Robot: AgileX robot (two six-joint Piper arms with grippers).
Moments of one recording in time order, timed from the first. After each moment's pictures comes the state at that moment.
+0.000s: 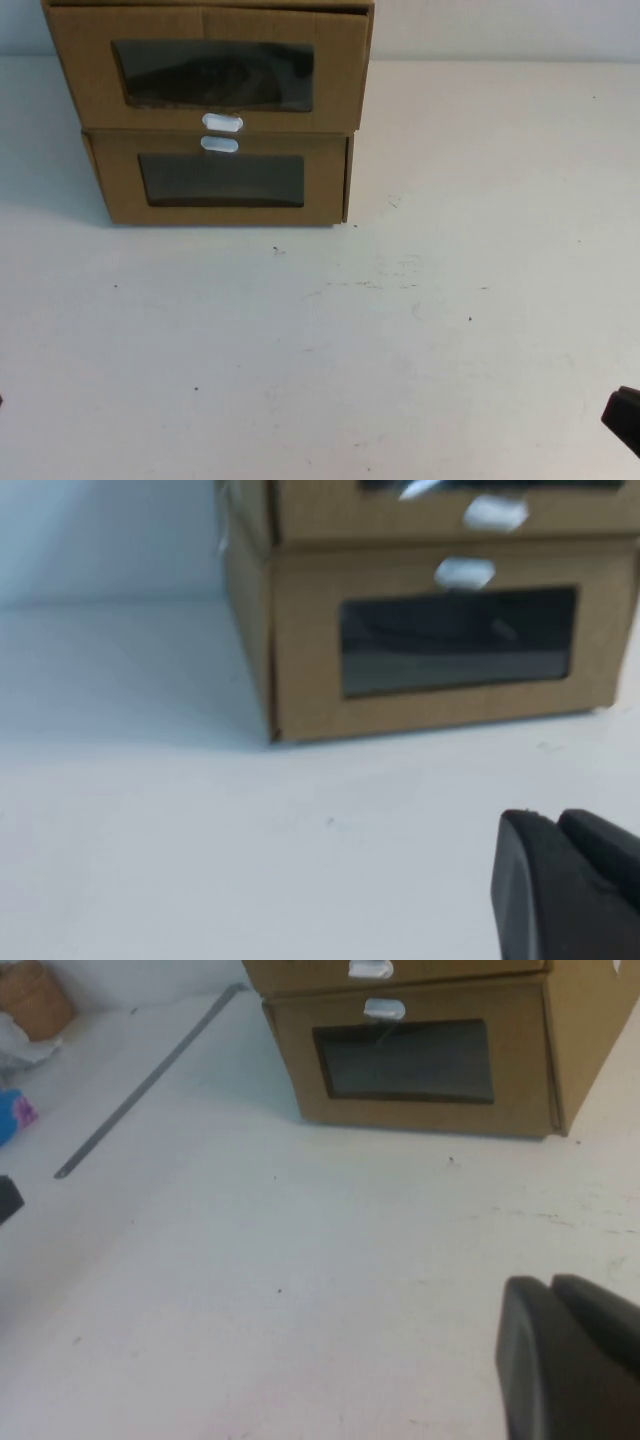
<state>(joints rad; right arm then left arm) 0.70 0.32 -0.33 0.10 0.30 0.19 -0.13 0.15 0.01 -1.05 0.15 1.05</state>
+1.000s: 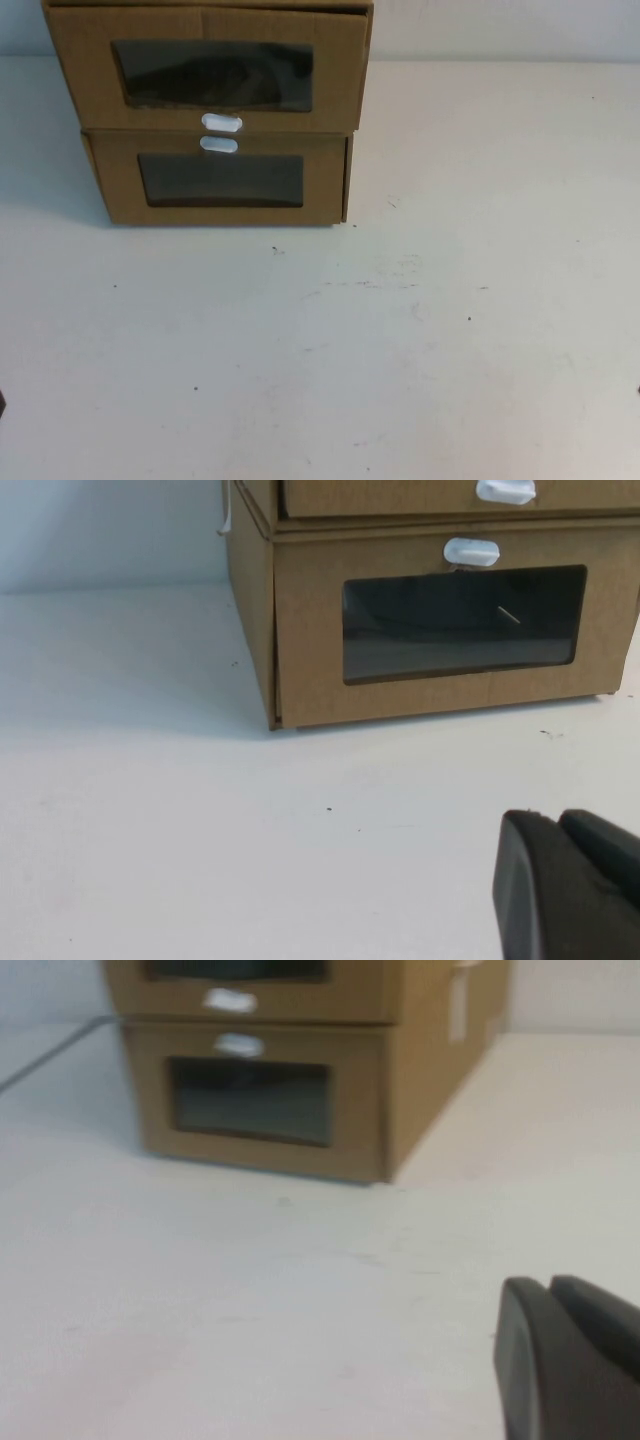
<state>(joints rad) 0.55 0.29 -0.20 -0.09 0.14 0.19 -0.13 0.15 0.03 -1.05 0.14 1.06</state>
